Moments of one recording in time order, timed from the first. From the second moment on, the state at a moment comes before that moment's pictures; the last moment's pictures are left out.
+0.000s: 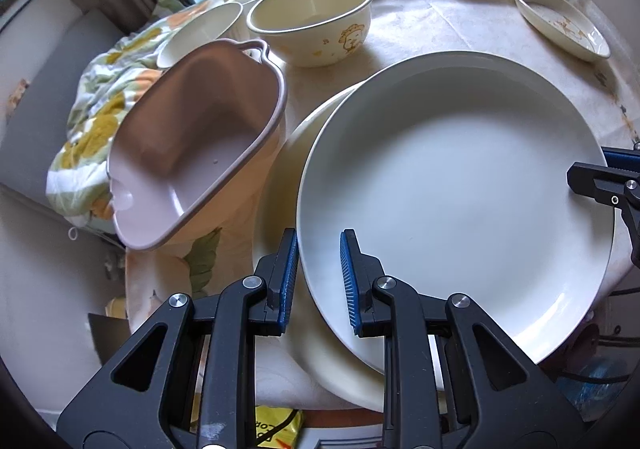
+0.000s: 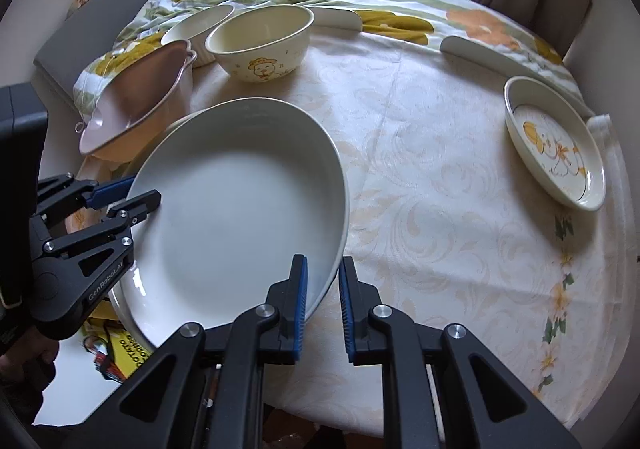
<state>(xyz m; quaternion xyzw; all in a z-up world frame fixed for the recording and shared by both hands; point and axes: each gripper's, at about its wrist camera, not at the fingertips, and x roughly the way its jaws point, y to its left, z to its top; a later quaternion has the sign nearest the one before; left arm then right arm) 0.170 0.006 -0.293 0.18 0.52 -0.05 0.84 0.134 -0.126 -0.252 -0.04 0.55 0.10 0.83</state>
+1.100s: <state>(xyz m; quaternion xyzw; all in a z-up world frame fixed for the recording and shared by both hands) 0.155 -0.004 -0.290 0.22 0.50 -0.01 0.84 0.131 -0.107 -0.256 -0.09 0.54 0.08 0.83</state>
